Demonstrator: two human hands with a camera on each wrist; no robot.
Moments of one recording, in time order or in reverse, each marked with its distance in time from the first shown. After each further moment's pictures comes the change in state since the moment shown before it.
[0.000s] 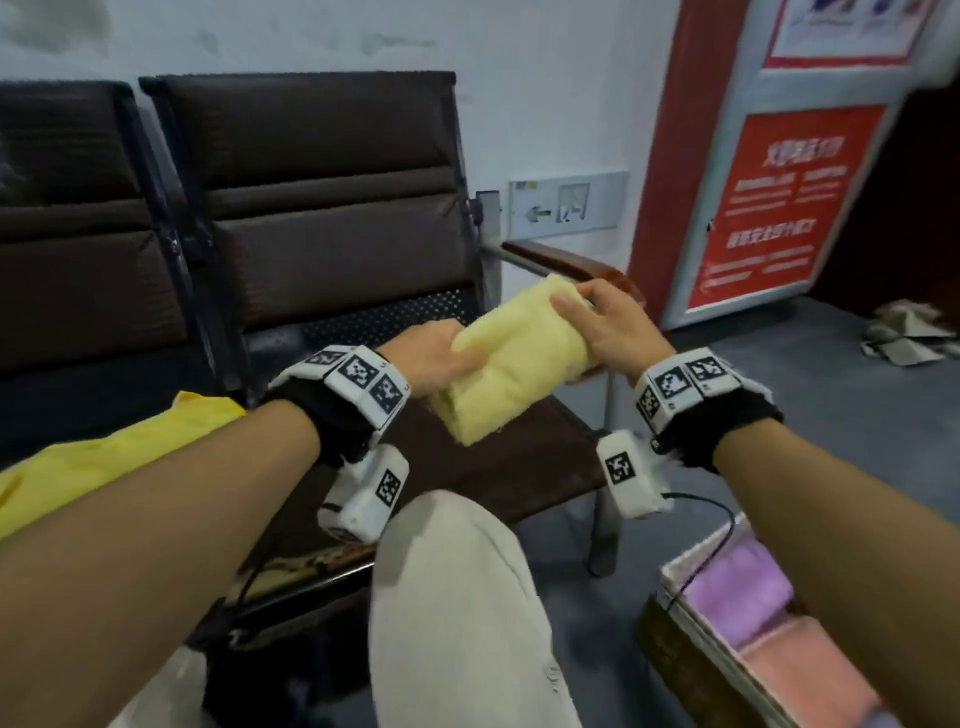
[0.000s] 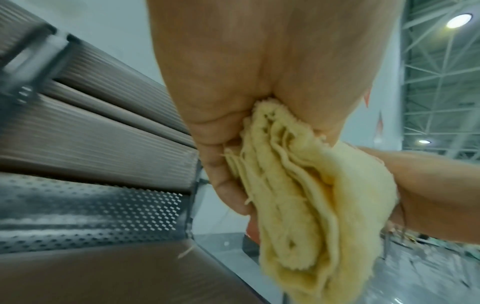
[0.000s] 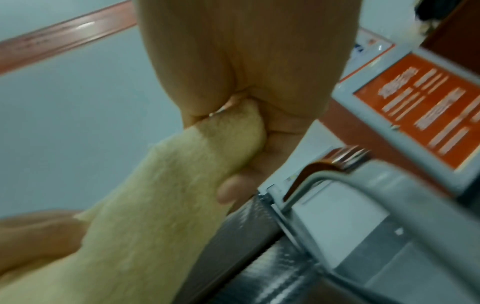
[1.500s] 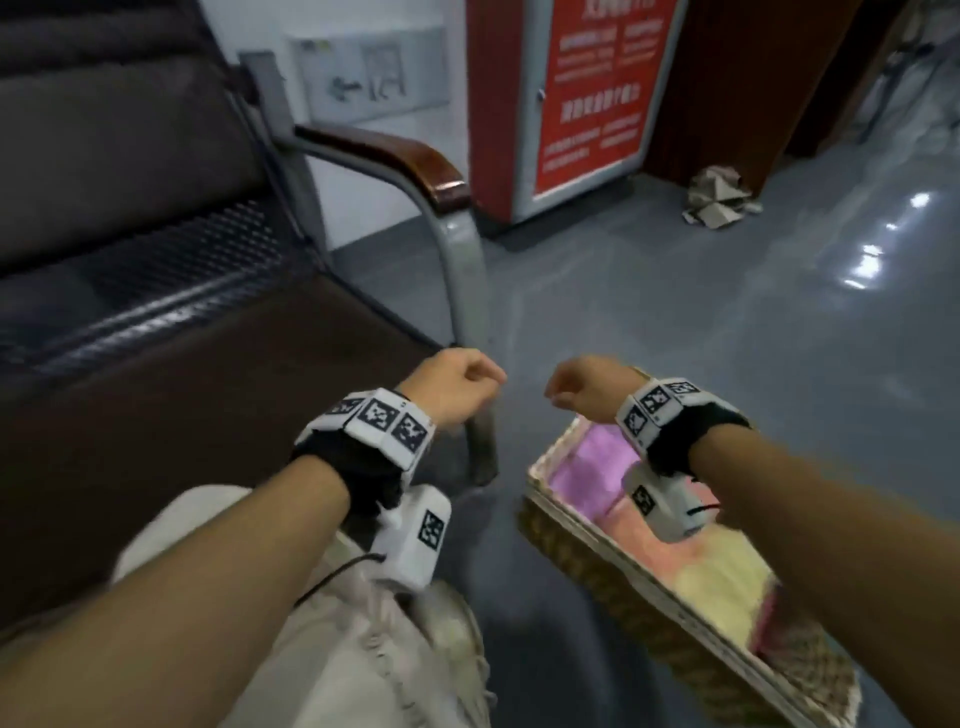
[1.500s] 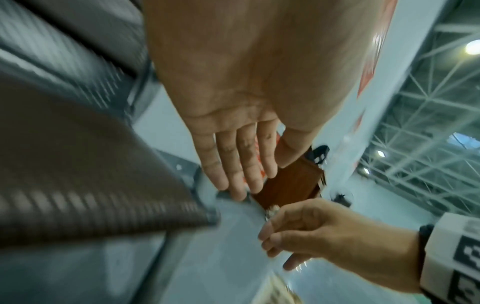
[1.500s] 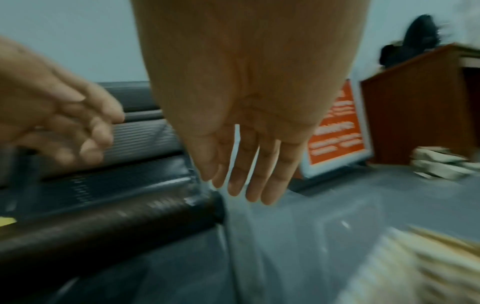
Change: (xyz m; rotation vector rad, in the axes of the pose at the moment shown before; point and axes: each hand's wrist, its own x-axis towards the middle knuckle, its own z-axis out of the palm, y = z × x) left_hand 0.042 0.079 0.185 -0.467 -0.307 0.111; right_hand -0.082 0.156 -0.097 -0.885 -0.316 0.387
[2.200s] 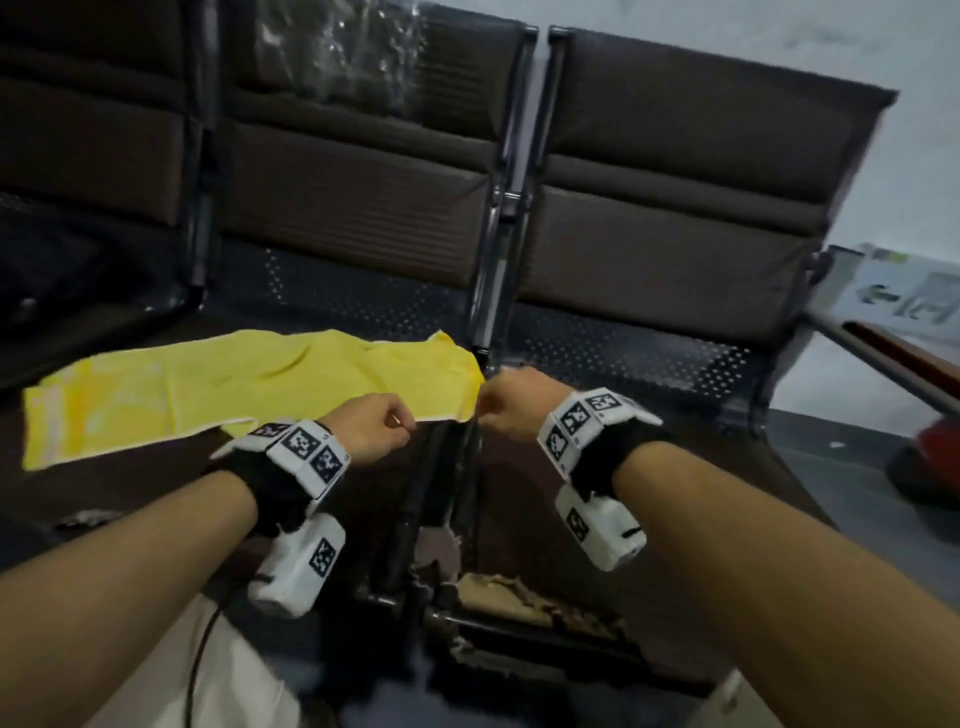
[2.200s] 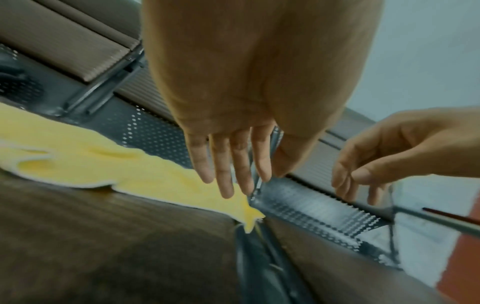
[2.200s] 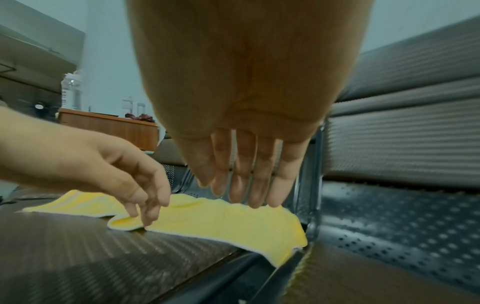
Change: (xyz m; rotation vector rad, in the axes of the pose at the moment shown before) left_hand -0.316 -0.265 -0.307 0.138 0.645 -0.650; right_hand 0.041 -0.555 0.090 -0.438 -0.186 -0.989
